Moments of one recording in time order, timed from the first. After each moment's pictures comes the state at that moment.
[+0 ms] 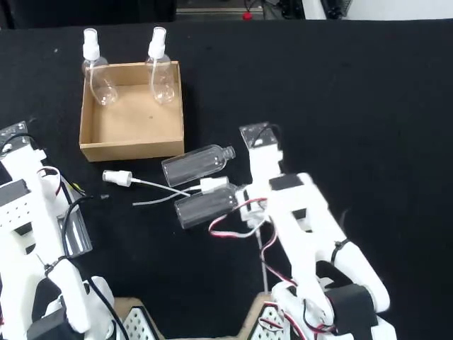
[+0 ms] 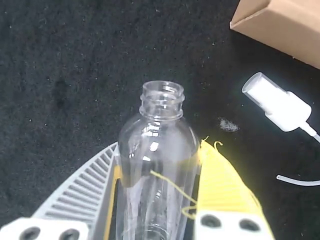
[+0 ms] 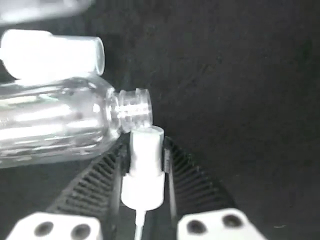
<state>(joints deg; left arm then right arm) -34.9 -33.4 49.5 60.4 -5.2 -12.0 -20.9 55.5 49.5 2.8</state>
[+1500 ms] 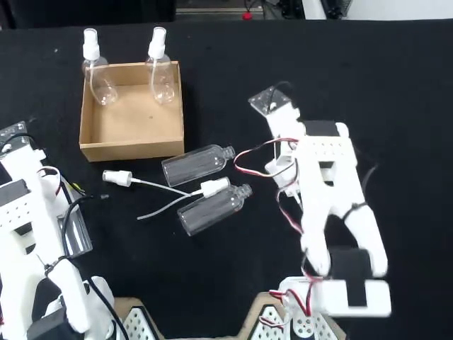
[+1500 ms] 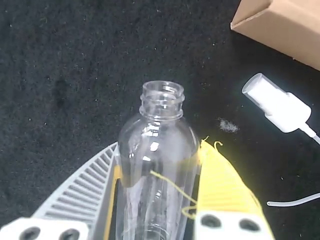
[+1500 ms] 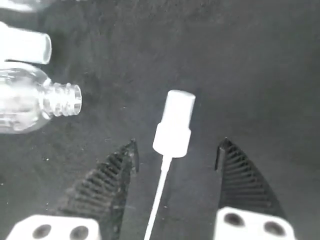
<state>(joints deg) -34.9 -33.4 49.5 60.4 -4.7 0.2 -2.2 26.9 70.1 32.7</state>
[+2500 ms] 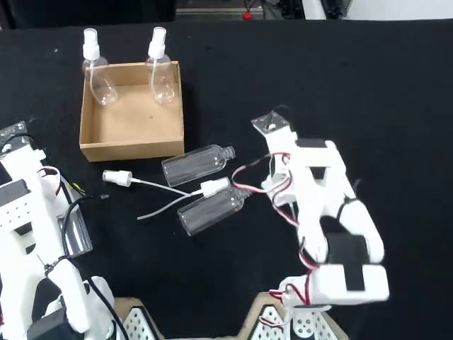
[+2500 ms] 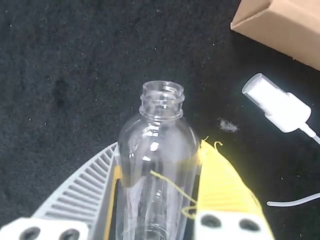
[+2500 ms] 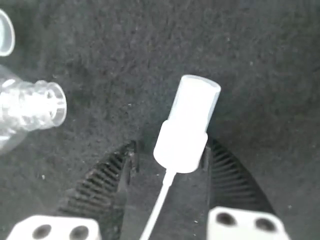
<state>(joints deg) -34.9 -33.4 49.5 60.4 -4.7 0.3 -1.5 40.2 57.5 23.4</state>
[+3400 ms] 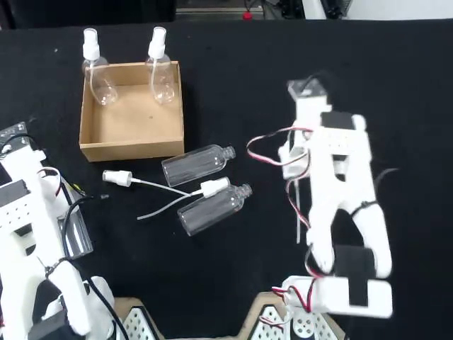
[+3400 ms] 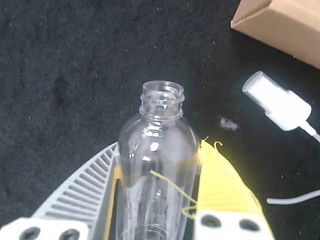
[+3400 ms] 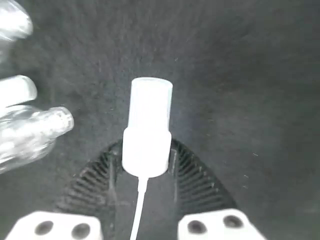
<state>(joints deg) -34.9 -34.0 49.5 61.6 -4.7 4.6 -5.6 18.2 79.2 11.7</state>
